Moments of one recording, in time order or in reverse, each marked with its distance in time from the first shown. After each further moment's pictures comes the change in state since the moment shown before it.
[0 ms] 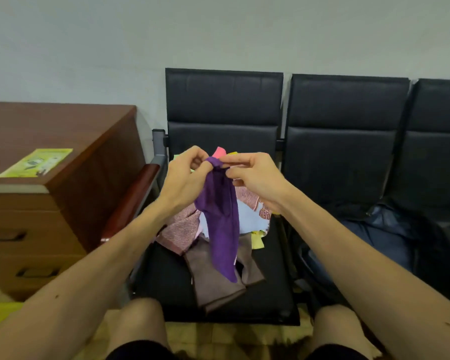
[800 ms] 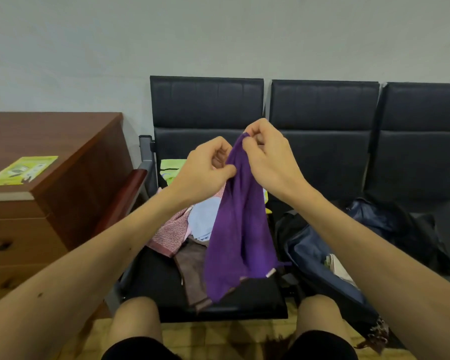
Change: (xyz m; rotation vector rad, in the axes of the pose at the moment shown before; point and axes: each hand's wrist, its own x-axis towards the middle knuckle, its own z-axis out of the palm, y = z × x) left_hand -0.017 0.079 0.022 0.005 -0.261 0.166; right_hand -0.054 -0.046 -0.032 -0.409 0.334 -0.375
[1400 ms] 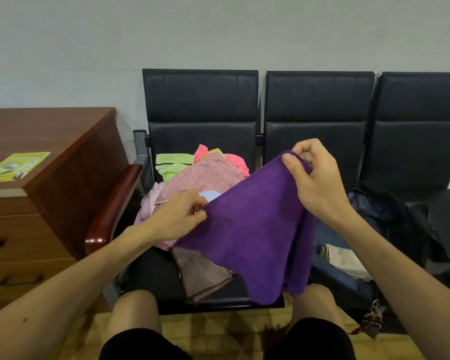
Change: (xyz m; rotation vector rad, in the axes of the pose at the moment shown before) left_hand -0.056 -0.077 0.000 0.354 -0.358 -0.091; right_hand -0.049 0.056 -0.052 0.042 0.153 0.009
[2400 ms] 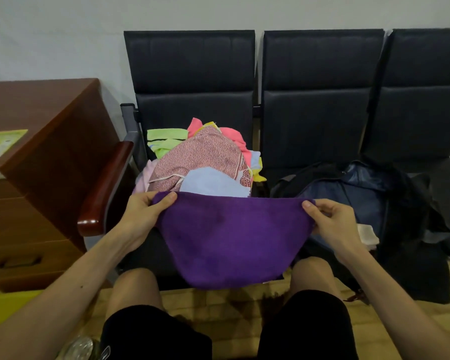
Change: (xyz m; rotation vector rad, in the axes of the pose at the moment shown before) left_hand -0.034 -0.057 0.037 -0.948 0.341 -0.558; right_hand -0.096 0.118 -0.016 0.168 0.037 0.606
